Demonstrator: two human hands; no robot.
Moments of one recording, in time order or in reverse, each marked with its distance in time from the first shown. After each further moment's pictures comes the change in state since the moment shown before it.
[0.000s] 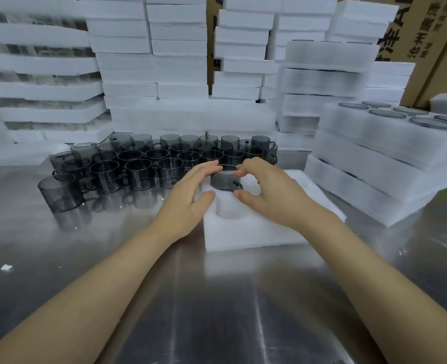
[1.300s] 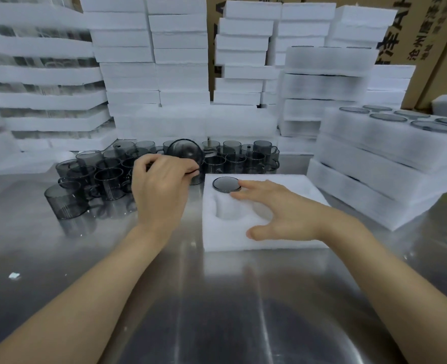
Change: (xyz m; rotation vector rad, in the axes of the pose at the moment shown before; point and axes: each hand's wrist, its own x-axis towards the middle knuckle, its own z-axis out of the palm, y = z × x) left_hand 0.010 0.008 -0.025 0.705 0.705 0.379; right_hand -0.011 0.015 -0.013 -0.051 -0.382 -0.098
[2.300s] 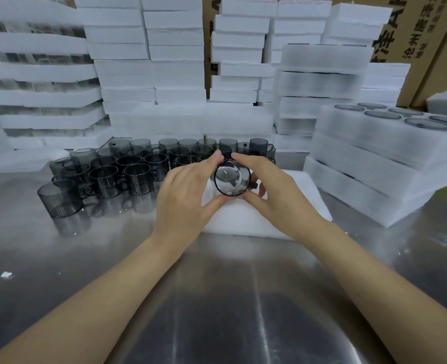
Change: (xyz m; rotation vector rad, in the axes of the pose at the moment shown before) left_hand -0.021 0.026 0.014 -0.205 -0.135 0.084; right_hand 0.015 0.008 0.021 0.117 0.607 -0.236
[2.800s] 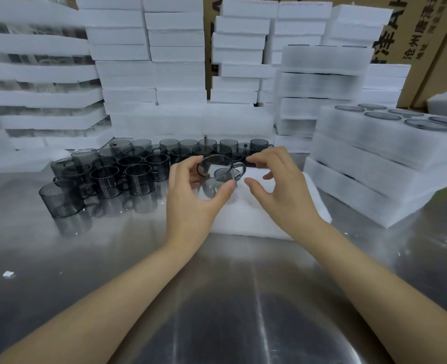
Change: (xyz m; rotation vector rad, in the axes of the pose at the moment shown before) left_hand 0.001 0.023 0.003 -0.445 0.024 -0.646; right_hand 0.002 -0.008 -0.001 -0.036 0.249 0.086
